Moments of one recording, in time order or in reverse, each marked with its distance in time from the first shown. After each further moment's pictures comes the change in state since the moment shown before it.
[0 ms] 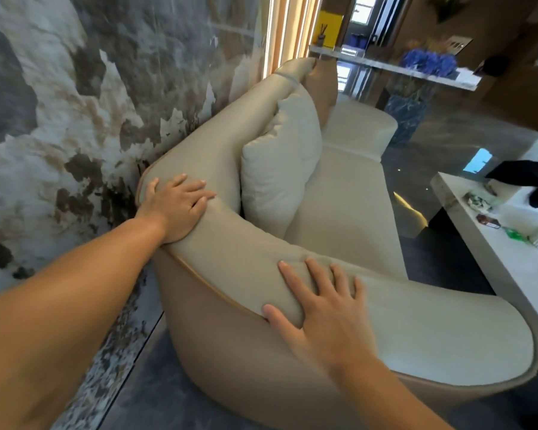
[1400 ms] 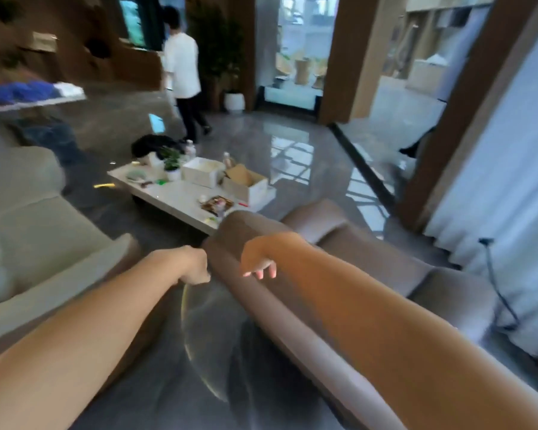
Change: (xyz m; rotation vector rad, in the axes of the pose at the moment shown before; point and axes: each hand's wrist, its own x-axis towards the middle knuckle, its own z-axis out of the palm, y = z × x) left_hand -0.658 0.456 -0.464 0.476 -0.636 1.032; right_hand -0.632 -0.013 -0.569 0.386 -0.747 0.833
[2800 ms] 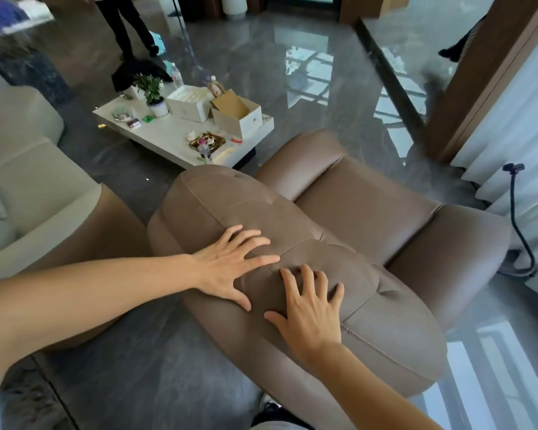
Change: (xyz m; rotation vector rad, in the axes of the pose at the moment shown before) left_hand 0.129 0.188 0.067 0.390 0.412 0.795; right_hand -0.026 0.206 0.217 0.211 0.717 0.229
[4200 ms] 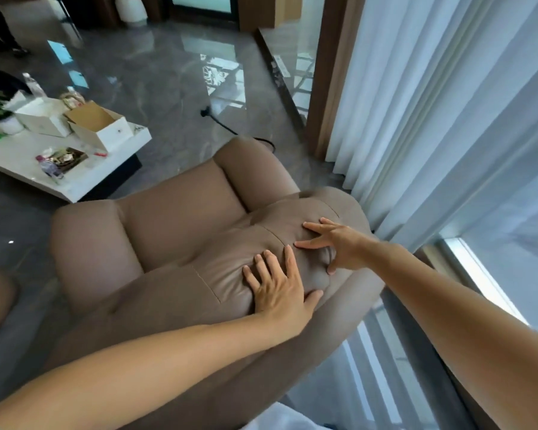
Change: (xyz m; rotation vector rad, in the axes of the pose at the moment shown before) left_hand 0.480 0.507 -0.155 -0.422 0.142 -0.691; right_hand -0.019 0.654 -0.202 -0.110 -0.439 -0.188
